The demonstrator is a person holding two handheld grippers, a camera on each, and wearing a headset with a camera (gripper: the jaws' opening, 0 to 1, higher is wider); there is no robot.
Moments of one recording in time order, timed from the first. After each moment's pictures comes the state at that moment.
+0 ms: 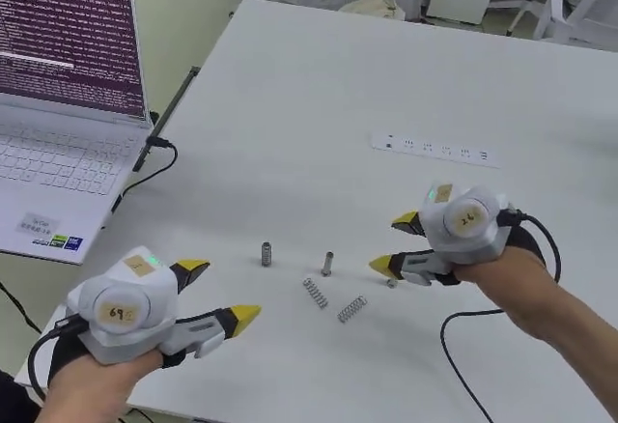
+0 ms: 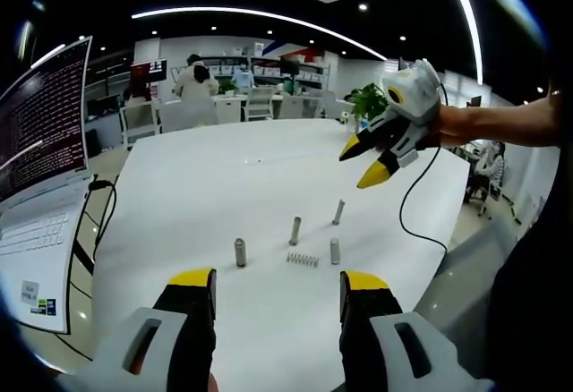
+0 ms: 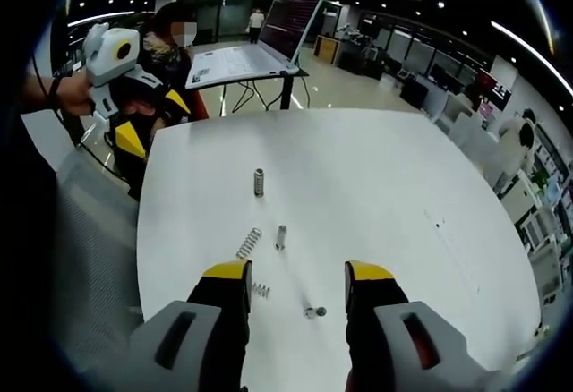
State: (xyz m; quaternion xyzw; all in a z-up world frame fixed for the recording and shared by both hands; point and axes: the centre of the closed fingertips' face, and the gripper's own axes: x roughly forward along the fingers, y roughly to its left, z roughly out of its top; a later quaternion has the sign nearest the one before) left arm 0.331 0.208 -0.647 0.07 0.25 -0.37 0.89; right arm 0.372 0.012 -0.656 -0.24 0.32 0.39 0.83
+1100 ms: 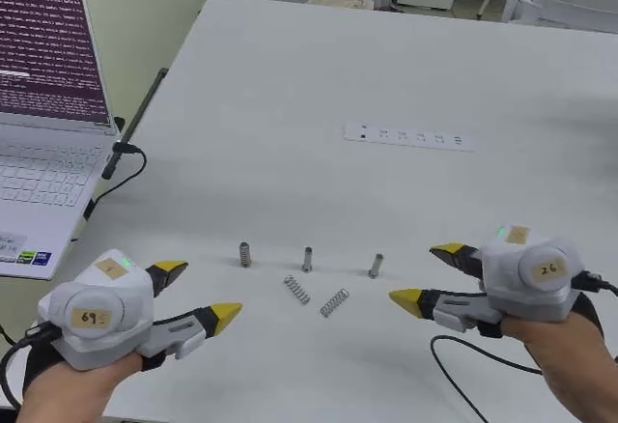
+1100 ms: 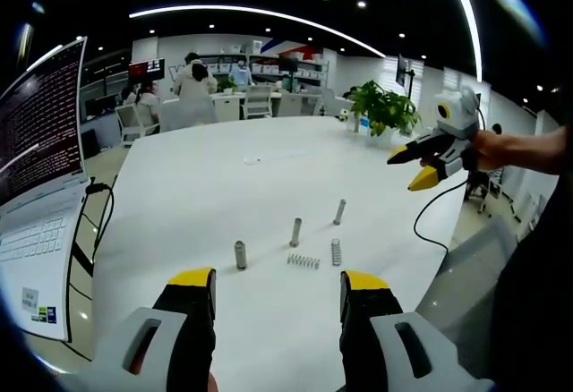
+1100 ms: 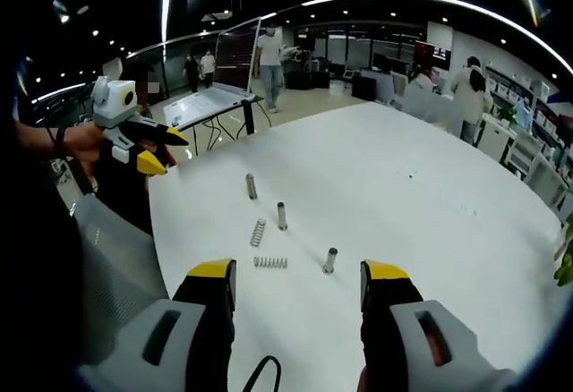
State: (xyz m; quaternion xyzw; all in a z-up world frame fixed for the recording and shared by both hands) left arm 0.340 0.201 -0.645 0.07 0.25 -0.37 0.89; right arm 0.314 -0.042 -0.644 -0.09 0.30 0.31 0.90
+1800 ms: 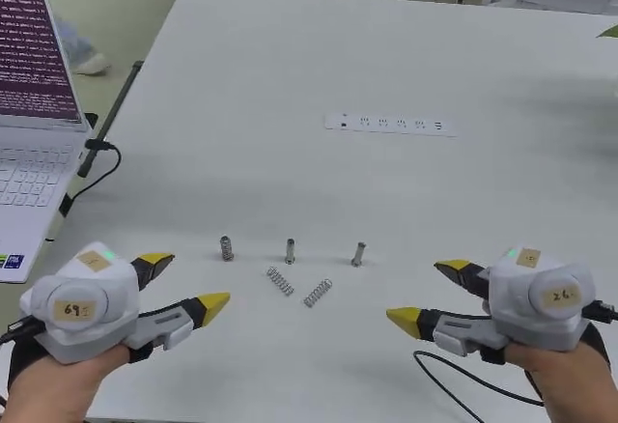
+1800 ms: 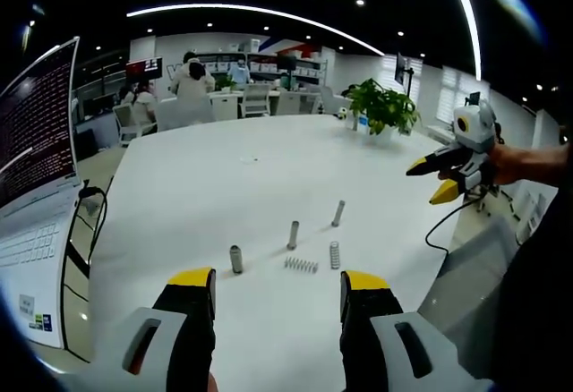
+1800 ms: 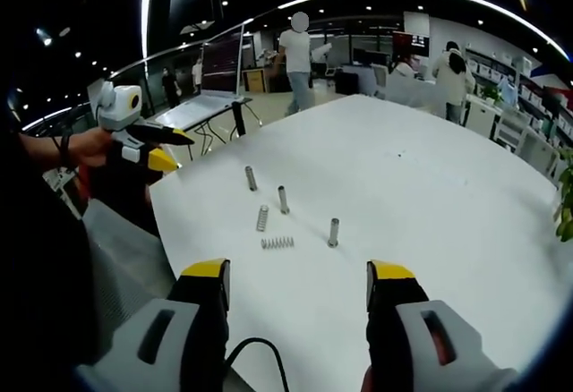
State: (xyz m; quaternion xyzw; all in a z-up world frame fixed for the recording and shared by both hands) left arm 0.342 0.191 -0.646 0.07 0.25 -0.37 0.89; right arm 0.278 -0.055 -0.653 -0.05 0.31 0.28 0.91
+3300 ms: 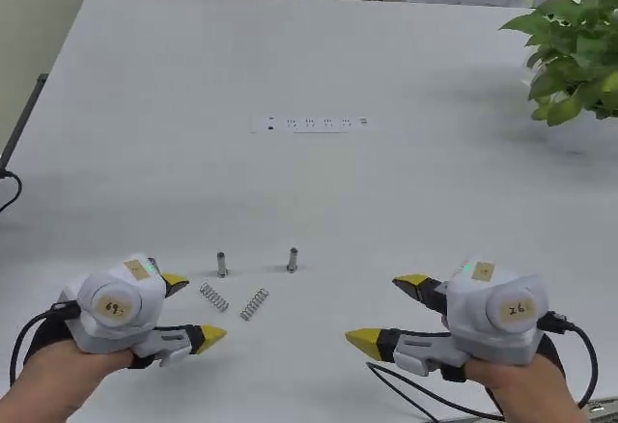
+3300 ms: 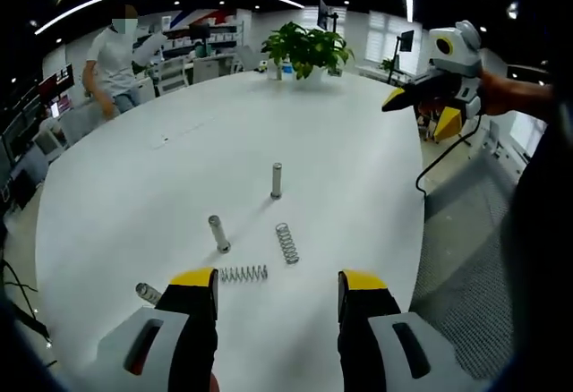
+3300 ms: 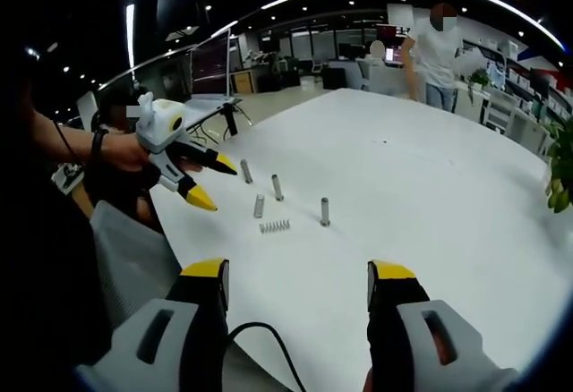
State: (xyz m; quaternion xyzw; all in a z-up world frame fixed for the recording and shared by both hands) left arm 0.340 0.092 -0.717 0.20 0.30 -0.54 0.76; right arm 0.248 -0.080 -0.652 -0.02 0.33 0.25 0.91
